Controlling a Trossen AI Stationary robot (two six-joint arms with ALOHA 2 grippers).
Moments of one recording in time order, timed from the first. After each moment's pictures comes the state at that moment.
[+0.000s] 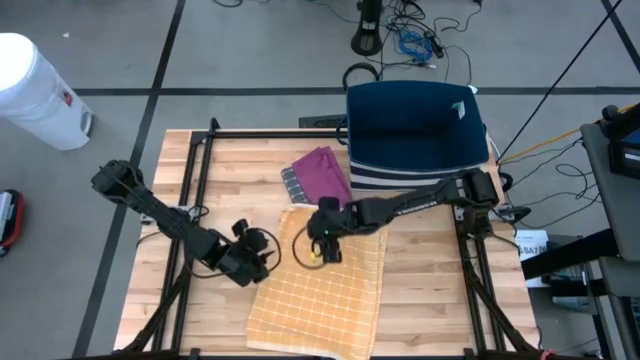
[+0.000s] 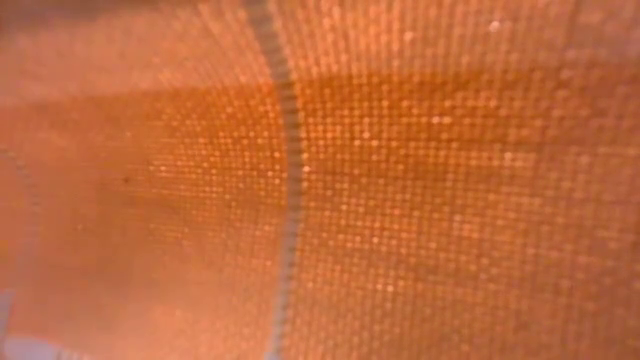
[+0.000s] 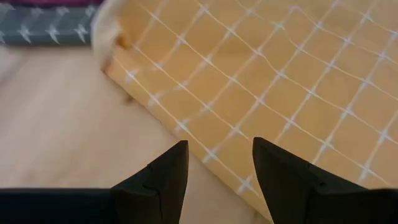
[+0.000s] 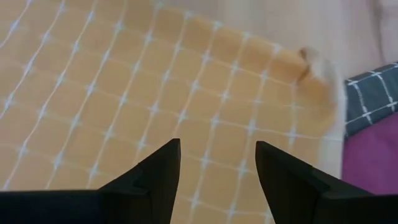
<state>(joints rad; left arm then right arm) -0.57 1.36 0.63 -0.40 -0.61 -0.86 0.10 1.93 1.36 -0.45 0.11 0.01</state>
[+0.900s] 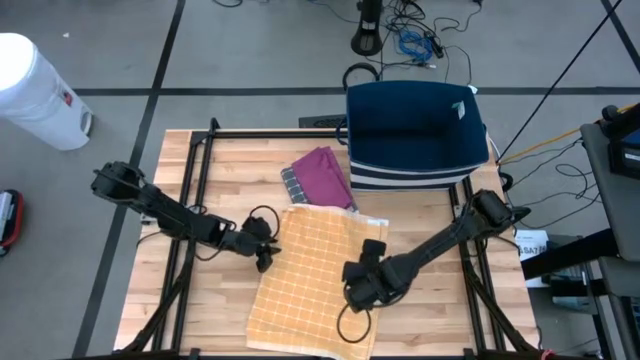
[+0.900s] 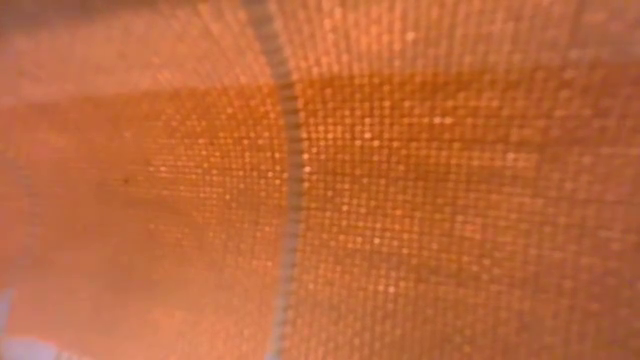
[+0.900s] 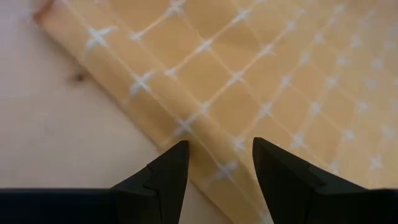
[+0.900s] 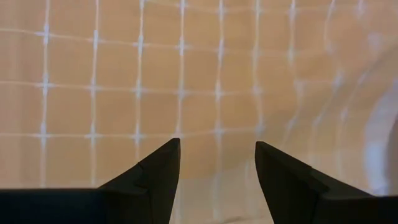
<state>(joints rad) -0.34 1.37 0.33 0.23 -0.30 -0.78 0.51 1.93 1.35 -0.90 0.38 0.70</state>
